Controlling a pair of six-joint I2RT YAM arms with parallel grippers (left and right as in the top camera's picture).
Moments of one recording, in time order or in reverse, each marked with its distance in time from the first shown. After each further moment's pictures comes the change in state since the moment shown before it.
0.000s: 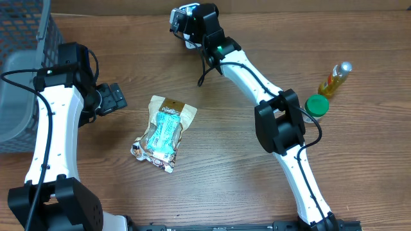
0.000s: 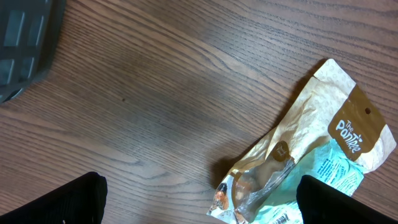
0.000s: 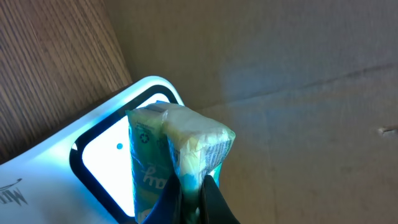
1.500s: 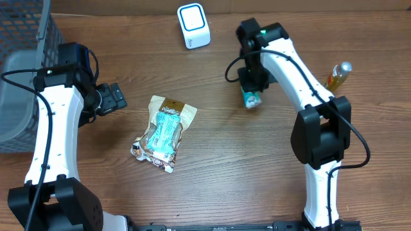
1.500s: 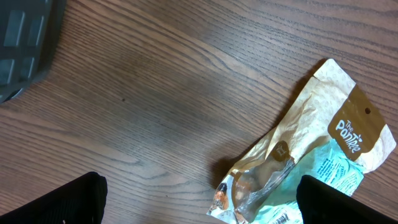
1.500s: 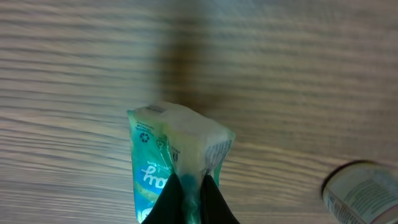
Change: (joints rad) left arm 0.000 0.000 0.000 0.000 0.000 0.000; right arm -0.165 -0.365 -0.293 -1.249 -0.118 1.172
